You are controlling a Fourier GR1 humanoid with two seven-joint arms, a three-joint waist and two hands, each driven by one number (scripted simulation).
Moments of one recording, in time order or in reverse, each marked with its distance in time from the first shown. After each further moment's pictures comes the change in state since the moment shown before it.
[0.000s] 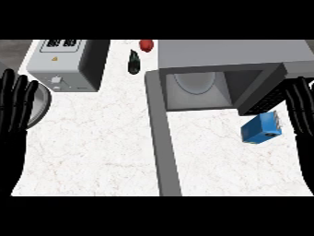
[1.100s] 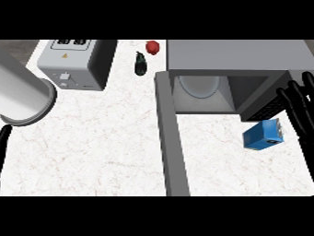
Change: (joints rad) left arm 0.324 -0.089 0.027 -0.214 0.134 -0.005 0.107; right arm -0.047 -0.007 -0.052 -0.057 -0.298 0.104 0.177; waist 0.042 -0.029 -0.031
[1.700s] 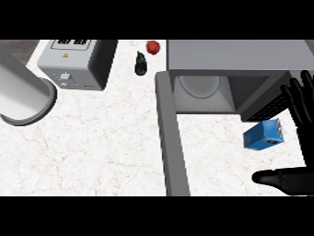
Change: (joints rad) left arm 0.164 -0.008 0.047 -0.034 0.067 -0.102 -0.094; right arm 0.000 0.009 -0.065 0.158 0.111 -0.029 -0.087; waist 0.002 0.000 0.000
